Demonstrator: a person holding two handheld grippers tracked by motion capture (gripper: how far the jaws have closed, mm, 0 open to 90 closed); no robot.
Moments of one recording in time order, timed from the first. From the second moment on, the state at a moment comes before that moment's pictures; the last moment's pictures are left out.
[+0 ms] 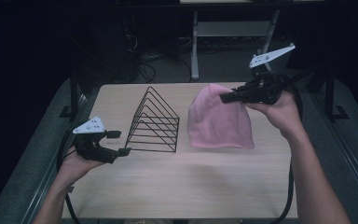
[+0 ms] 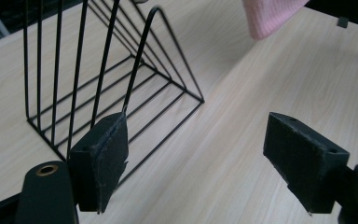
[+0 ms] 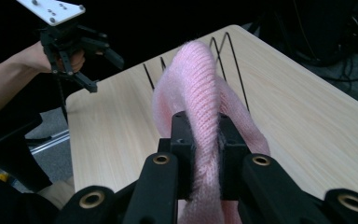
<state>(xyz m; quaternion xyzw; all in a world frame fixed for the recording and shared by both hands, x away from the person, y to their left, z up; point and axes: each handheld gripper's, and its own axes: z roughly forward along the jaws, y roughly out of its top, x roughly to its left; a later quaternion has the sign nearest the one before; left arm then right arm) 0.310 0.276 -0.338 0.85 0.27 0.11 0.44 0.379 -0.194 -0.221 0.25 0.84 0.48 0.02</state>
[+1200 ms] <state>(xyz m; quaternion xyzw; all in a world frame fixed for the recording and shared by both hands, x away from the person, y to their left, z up) 0.336 0.237 -0.285 0.86 0.20 0.07 0.46 0.381 -0.098 -0.177 0.14 0.86 0.49 0.01</state>
